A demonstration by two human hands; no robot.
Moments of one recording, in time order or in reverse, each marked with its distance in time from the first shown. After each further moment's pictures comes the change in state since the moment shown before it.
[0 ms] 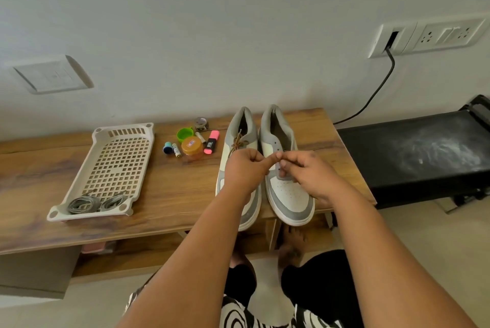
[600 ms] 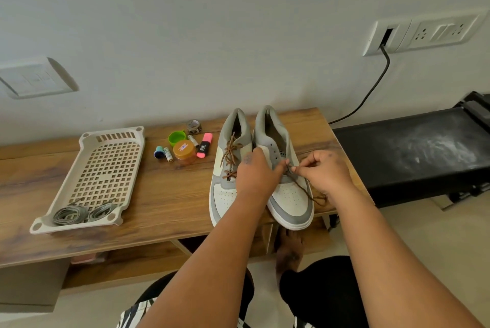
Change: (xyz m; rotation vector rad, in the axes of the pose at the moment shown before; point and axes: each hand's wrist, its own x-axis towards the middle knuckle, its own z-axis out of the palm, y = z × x) left_hand 0.029 -0.020 0.046 0.634 0.118 0.199; right_hand 0.011 0.025 -0.018 -0.146 0.392 0.244
